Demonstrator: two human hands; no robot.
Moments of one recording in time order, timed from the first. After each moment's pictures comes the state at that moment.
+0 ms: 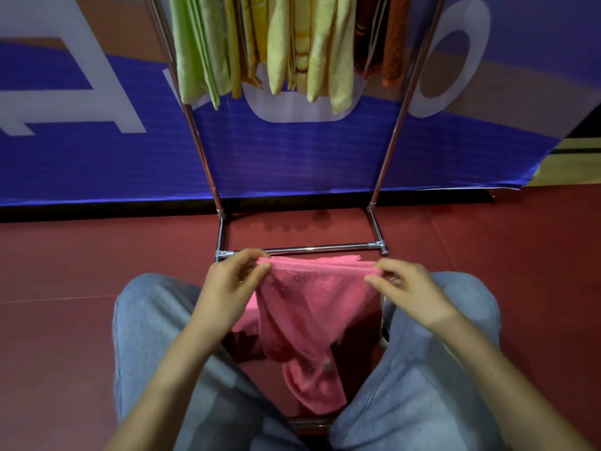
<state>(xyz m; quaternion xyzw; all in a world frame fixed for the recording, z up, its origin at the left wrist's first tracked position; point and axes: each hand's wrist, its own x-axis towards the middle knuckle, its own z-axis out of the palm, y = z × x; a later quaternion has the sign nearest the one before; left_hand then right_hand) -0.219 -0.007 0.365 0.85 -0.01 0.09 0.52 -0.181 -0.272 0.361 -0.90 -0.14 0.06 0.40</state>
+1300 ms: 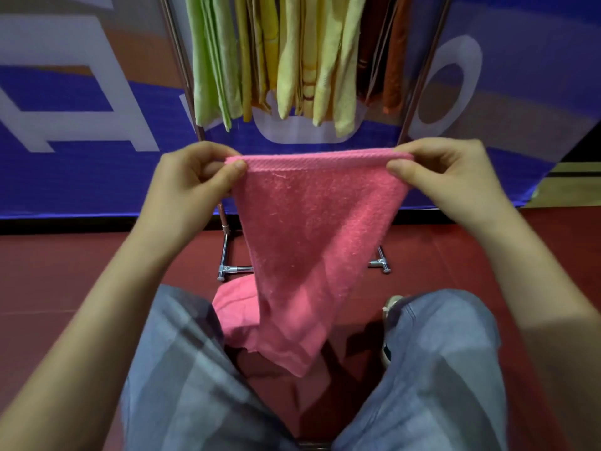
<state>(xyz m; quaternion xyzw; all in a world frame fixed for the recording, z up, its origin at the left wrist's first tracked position) -0.191 0.016 0.507 0.82 -0.05 0.20 0.54 -0.139 -0.246 0.513 -0.79 -0.27 -0.13 0.53</state>
